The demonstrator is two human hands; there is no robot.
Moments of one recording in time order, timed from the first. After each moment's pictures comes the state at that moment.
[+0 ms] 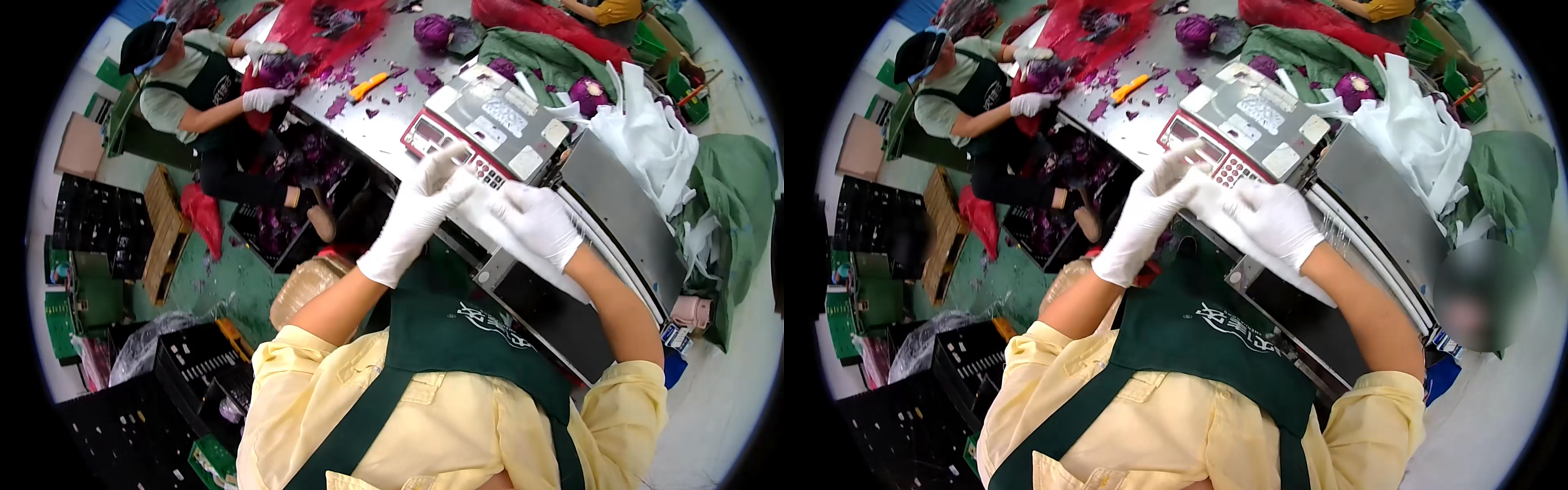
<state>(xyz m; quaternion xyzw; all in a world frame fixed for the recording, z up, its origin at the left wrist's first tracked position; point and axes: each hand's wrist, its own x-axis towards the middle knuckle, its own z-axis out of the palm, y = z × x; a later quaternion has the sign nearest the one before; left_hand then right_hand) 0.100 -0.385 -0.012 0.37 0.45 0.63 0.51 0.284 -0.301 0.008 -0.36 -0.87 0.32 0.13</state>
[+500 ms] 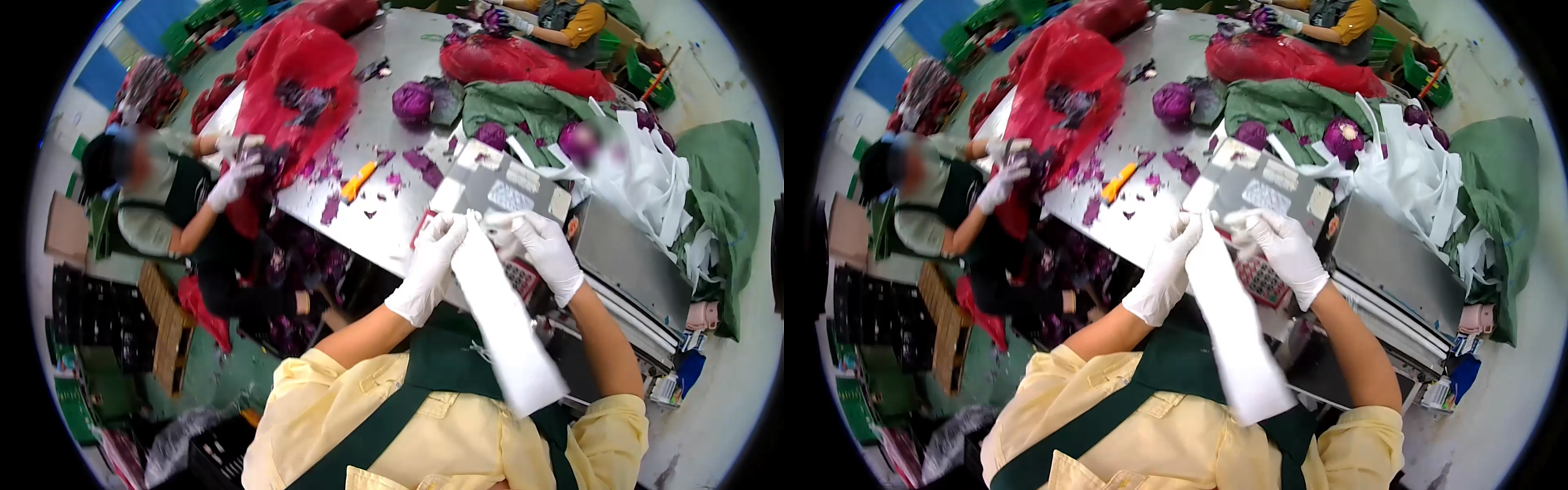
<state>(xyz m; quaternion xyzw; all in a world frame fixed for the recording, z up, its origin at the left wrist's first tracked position) -0.005 -0.215 -0.053 0.21 0.38 0.62 0.66 0.179 -0.167 0.004 -0.39 -0.59 0.64 0.30</state>
